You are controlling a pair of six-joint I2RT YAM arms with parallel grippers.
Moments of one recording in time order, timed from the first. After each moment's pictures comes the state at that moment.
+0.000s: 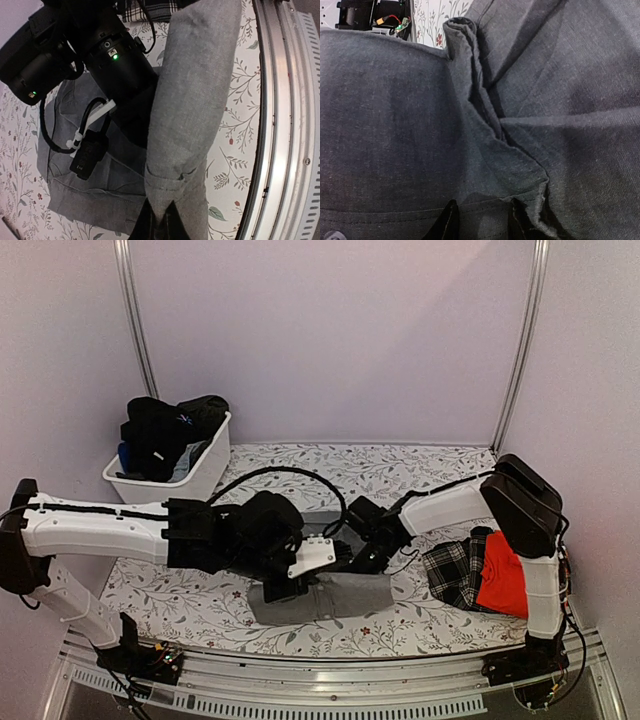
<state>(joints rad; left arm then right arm) -1.23 1.47 1.07 -0.50 -0.12 0.28 0.87 2.13 1.30 -0.49 -0.93 0.05</state>
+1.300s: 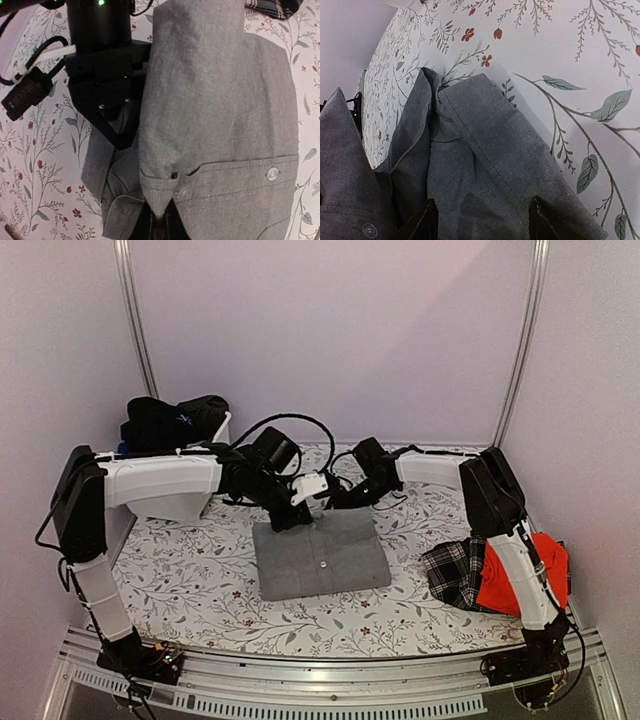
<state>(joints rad) -0.78 1.80 1.35 -0.53 0.17 0.51 0.62 2.49 2.00 -0.63 -0.76 -0.01</state>
